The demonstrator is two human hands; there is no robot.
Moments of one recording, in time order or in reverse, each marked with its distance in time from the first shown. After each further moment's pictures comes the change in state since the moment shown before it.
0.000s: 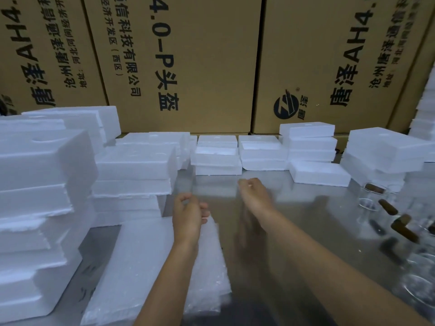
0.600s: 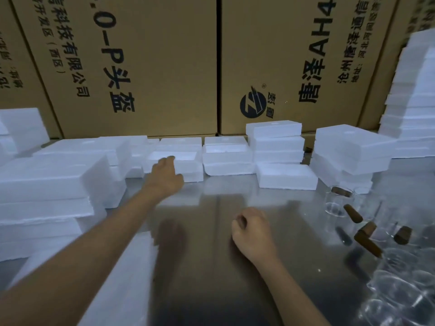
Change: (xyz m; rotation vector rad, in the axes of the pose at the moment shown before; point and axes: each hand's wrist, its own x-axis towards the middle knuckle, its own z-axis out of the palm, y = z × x) left_hand 0.122 0.026 0.110 1.132 -0.249 0.403; right_hand 0.008 0.094 -0.071 -0.294 0.131 -0.308
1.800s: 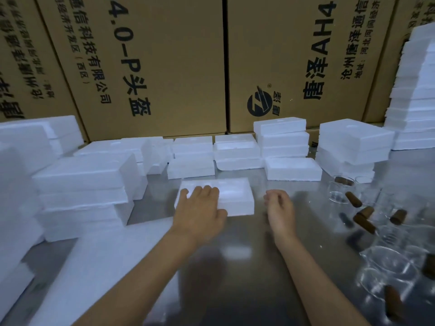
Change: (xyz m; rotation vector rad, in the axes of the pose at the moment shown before) left_hand -0.150 0.035 -0.002 0.434 -0.002 0.363; right_hand -0.008 0.003 -0.019 0.655 0.263 0.396
